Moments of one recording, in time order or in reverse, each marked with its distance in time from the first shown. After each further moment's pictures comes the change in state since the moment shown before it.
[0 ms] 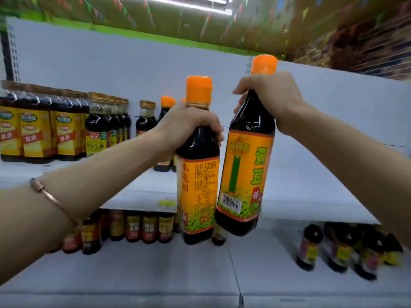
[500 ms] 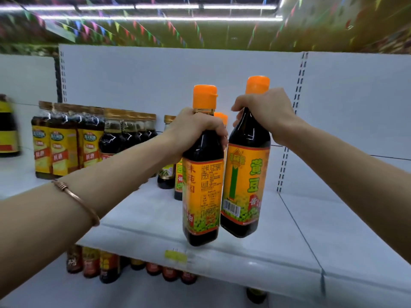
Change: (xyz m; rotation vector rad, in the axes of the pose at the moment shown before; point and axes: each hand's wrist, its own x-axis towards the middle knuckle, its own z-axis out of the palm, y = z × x) left_hand 0.108 -0.056 -0.049 0.184 0.227 -0.081; right_hand 0.146 0.086 0.071 0.048 -0.174 -0.022
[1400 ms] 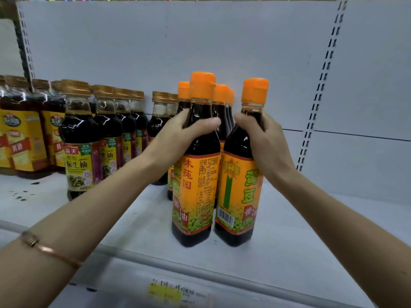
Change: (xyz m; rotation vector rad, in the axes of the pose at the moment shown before) left_hand 0.038 -0.098 -0.022 0.107 -0.002 0.007; right_hand 0.012 0.118 0.054 0.109 -0.027 -0.244
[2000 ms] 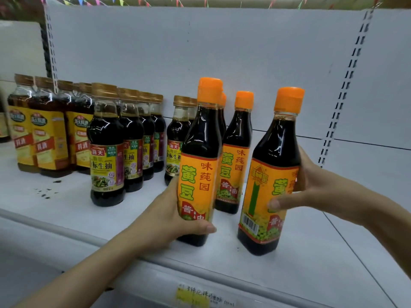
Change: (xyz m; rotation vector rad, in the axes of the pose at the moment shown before) left_hand -0.087 -0.071 -0.014 0.151 -0.039 -0.212; right_hand -0.027 0.006 -0.048 0.040 -0.653 0.335
